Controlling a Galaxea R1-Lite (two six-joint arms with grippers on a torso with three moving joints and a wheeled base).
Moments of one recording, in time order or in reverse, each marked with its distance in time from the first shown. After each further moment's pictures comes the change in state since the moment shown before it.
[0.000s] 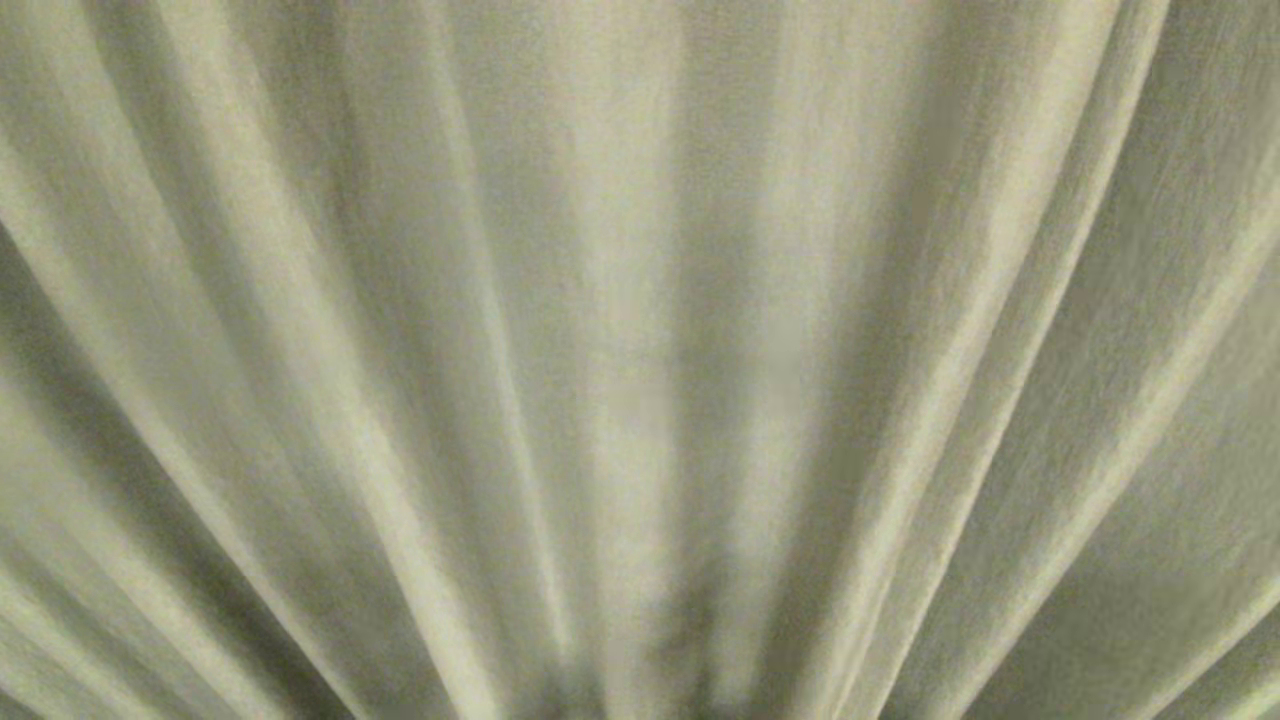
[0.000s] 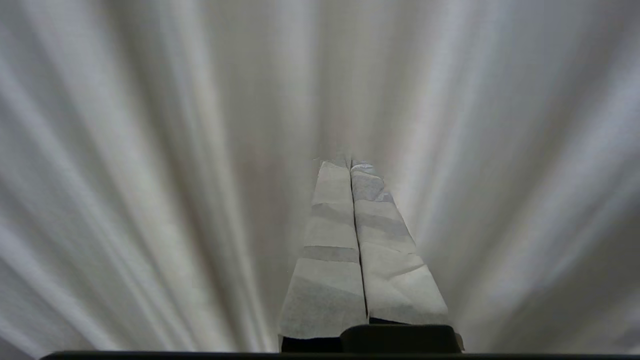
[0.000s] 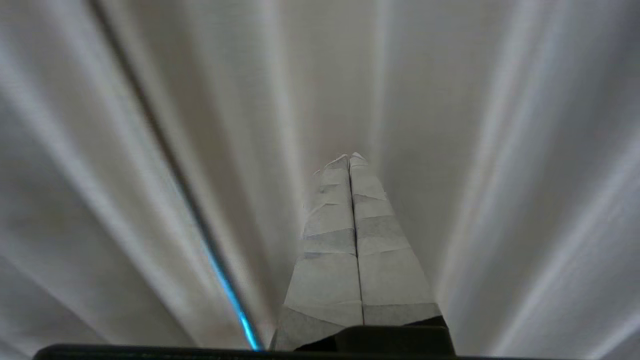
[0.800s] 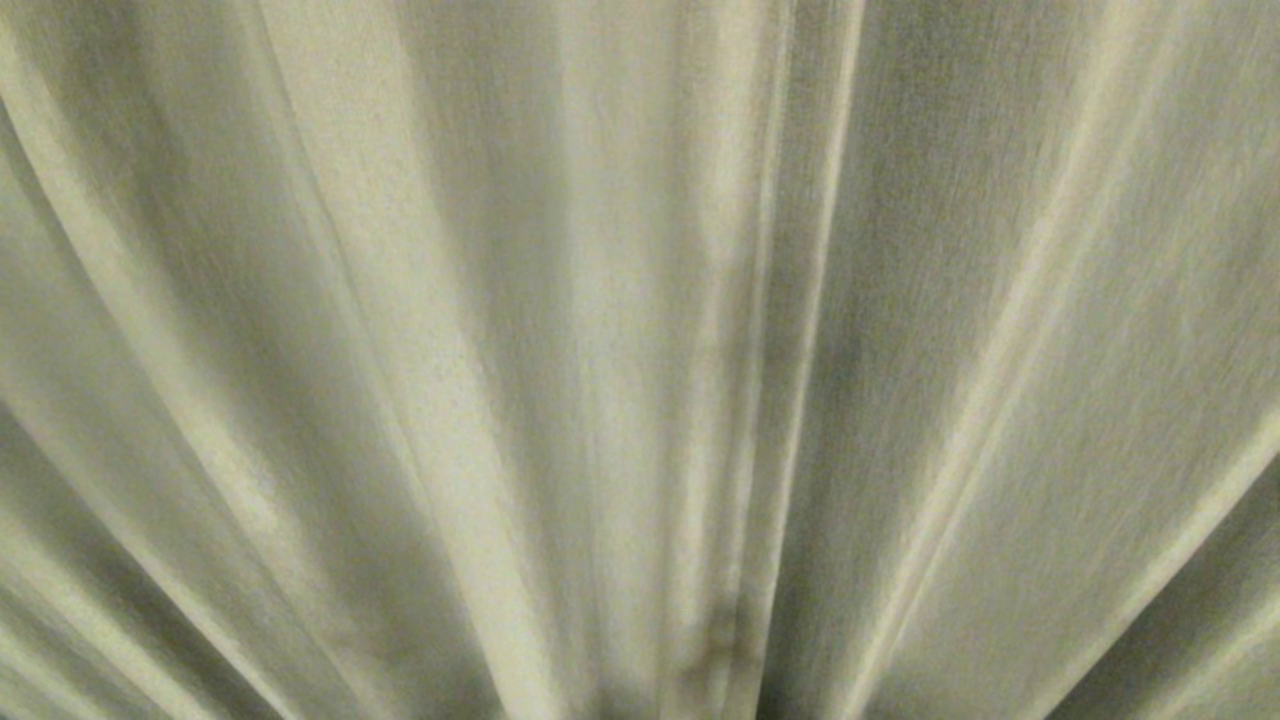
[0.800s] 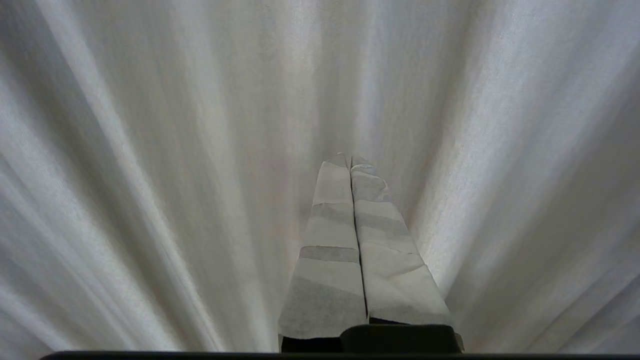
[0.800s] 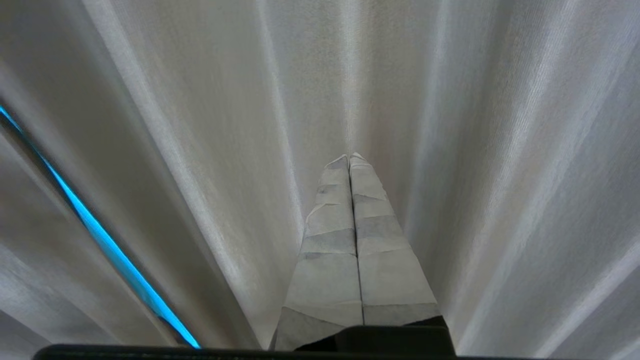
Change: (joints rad) left arm 0.000 0.000 0.000 0.000 0.001 0.000; right arm 0.000 0.000 0.000 0.001 0.000 0.000
